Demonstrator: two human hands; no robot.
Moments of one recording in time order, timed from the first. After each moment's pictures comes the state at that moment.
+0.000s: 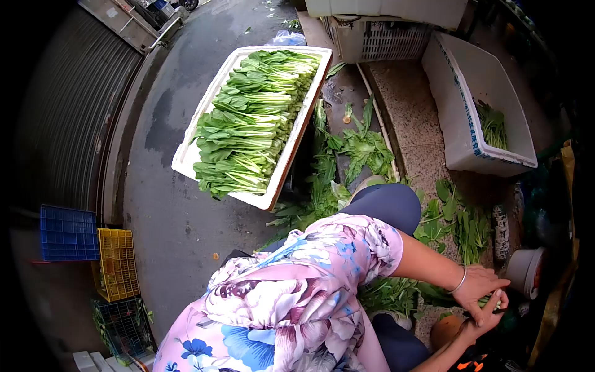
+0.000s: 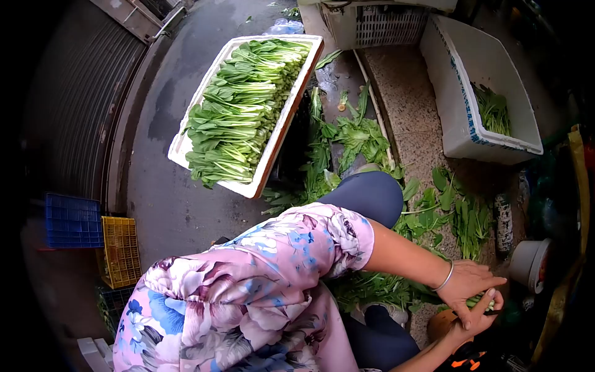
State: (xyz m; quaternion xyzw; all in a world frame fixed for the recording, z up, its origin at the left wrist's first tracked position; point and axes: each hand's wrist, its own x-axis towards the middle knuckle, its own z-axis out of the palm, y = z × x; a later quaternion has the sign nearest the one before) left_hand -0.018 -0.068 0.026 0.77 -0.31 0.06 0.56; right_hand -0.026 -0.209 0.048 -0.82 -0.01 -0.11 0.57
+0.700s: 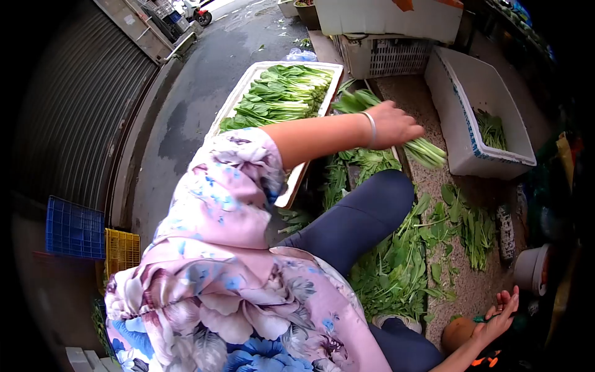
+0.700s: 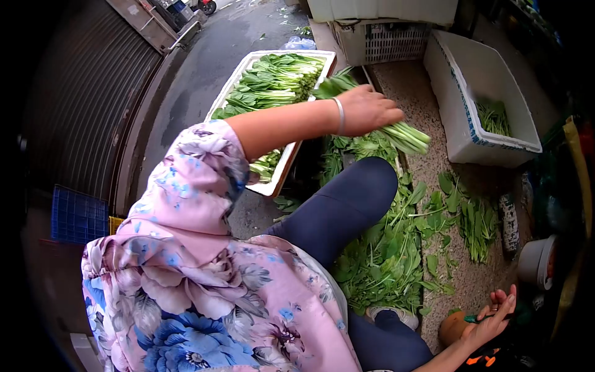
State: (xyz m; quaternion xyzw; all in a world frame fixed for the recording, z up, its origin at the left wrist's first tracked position) left_hand -0.102 0.215 0.097 0.99 -0.11 0.05 -0.11; right_hand -0.043 -0.242 0.068 -0.71 0.02 -0.07 0.70
